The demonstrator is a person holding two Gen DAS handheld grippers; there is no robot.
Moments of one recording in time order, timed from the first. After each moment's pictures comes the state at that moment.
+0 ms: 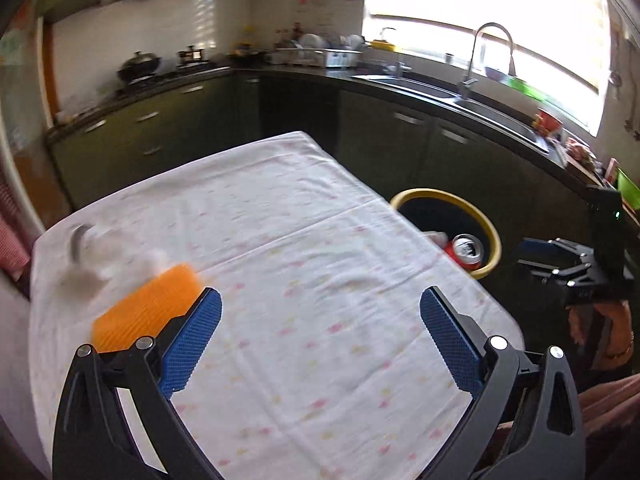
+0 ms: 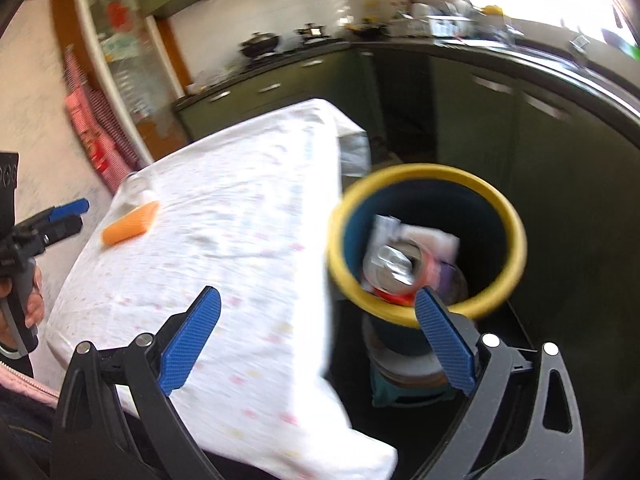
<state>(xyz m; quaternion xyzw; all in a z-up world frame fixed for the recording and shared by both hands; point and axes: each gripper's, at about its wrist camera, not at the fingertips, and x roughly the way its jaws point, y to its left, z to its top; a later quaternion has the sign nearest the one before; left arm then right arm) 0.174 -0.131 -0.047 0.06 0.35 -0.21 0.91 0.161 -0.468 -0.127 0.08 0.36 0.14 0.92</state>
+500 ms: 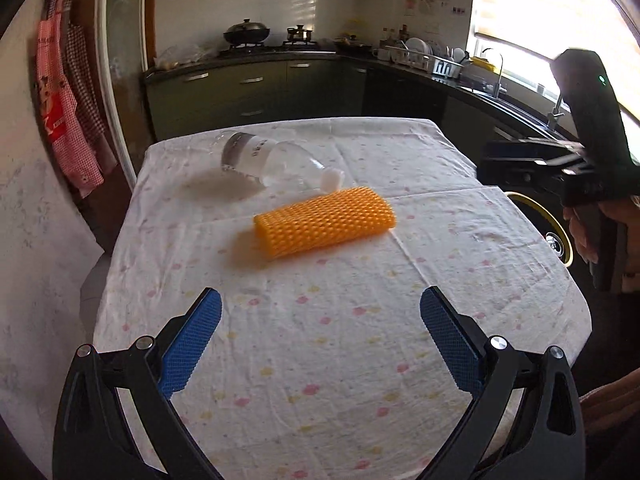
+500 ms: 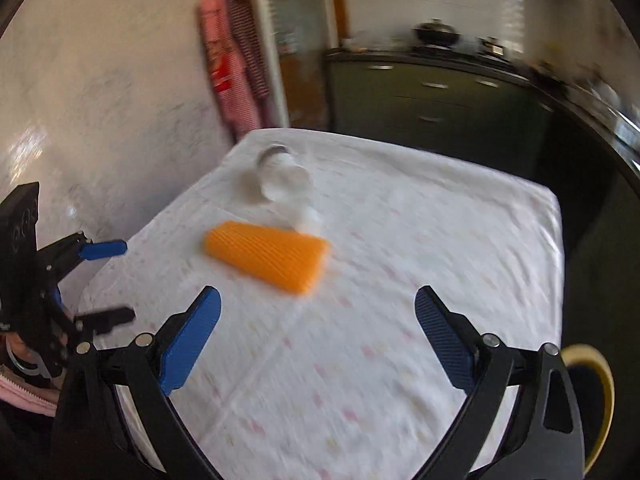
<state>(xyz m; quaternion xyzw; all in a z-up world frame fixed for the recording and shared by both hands) 0.140 0.028 -0.086 -0.01 0.37 -0.07 0.93 0.268 -0.211 -0.073 -0.10 0.36 0.36 0.86</state>
